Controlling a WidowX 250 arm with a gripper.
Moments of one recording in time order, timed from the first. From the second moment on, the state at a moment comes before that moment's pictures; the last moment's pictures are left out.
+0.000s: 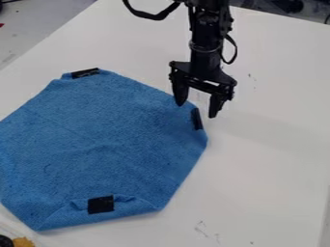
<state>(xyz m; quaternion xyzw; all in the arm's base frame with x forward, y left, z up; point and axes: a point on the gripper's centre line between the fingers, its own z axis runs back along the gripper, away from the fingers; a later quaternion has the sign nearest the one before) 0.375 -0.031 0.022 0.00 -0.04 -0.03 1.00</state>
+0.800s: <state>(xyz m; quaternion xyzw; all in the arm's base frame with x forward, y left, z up) 0.376 -0.030 0.005 0.00 -0.01 -0.04 1.00</state>
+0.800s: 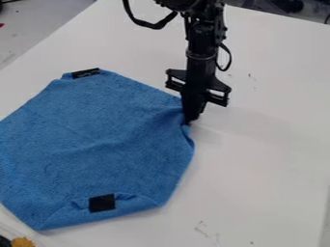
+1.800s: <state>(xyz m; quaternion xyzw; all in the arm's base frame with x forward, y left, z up) 0.283 0.140 0.075 0.05 -0.06 0.24 0.97</state>
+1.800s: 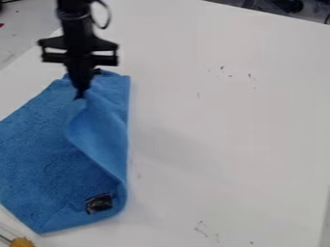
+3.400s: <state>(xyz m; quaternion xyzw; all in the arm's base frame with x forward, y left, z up) 0.188 0.227 0.031 0.07 -0.02 0.34 0.94</state>
